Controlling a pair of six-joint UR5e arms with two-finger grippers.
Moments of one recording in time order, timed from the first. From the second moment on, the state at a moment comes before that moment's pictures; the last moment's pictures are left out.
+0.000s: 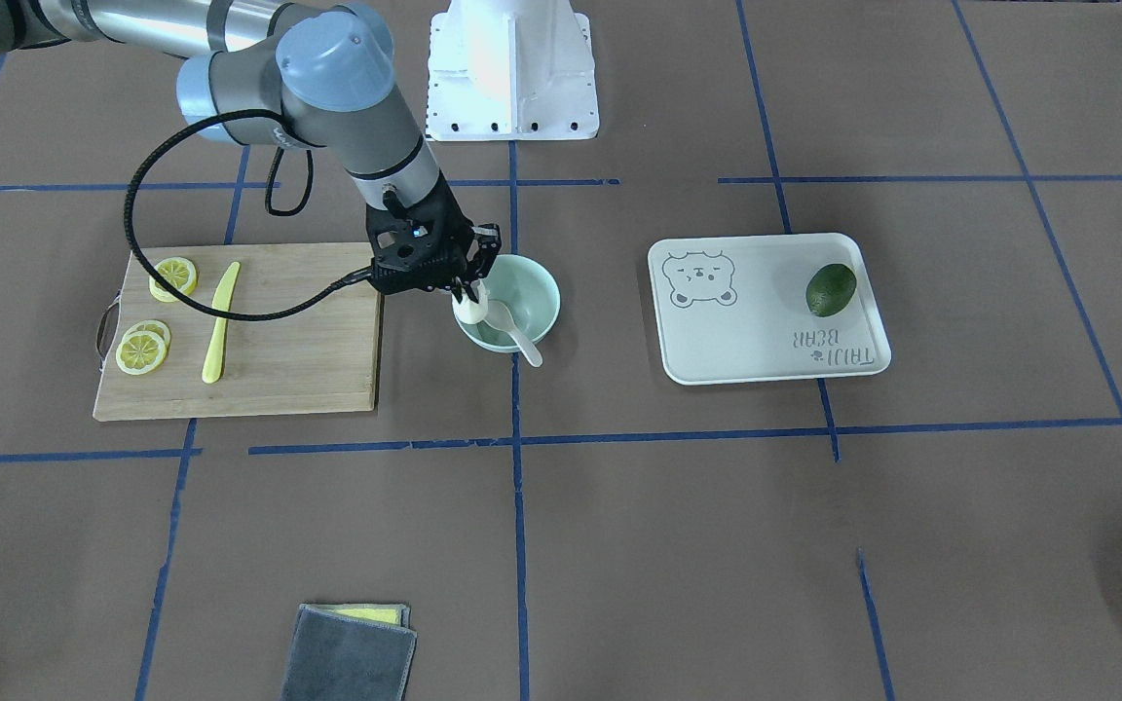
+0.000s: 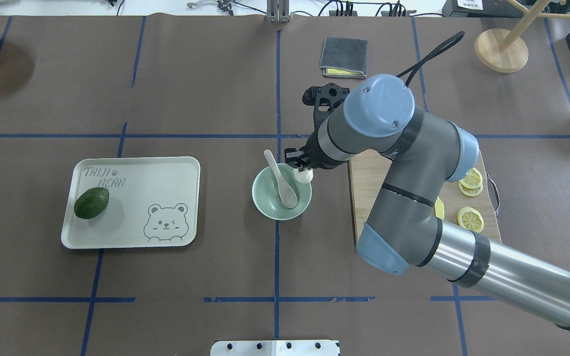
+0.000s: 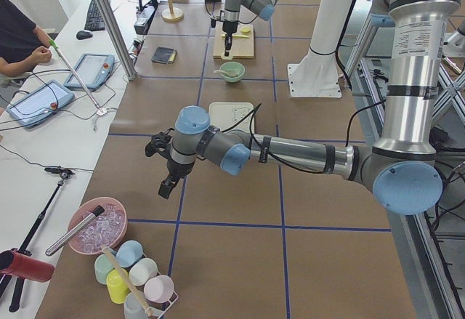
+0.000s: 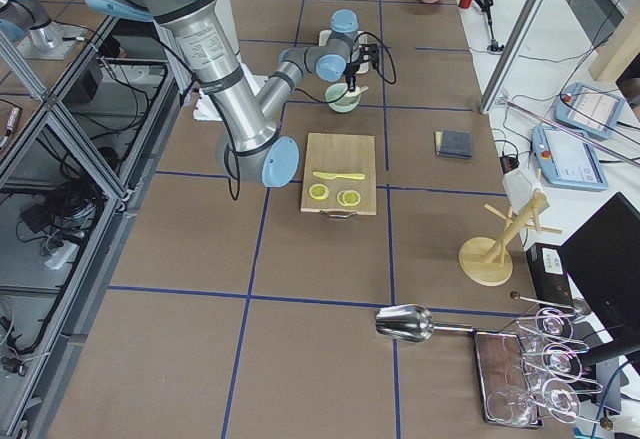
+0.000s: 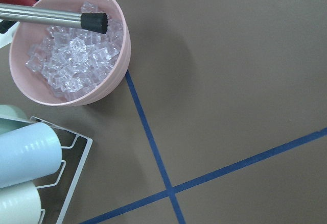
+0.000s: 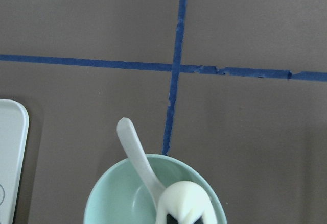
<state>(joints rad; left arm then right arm) -1.44 -1.59 -1.66 -1.97 -2.12 0.00 0.55 -0.91 1.68 -1.34 1.90 1.16</state>
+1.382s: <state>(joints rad) -1.63 -1.59 -1.54 -1.88 -2.12 0.27 0.54 -0.86 1.65 -1.35 1.85 1.21</state>
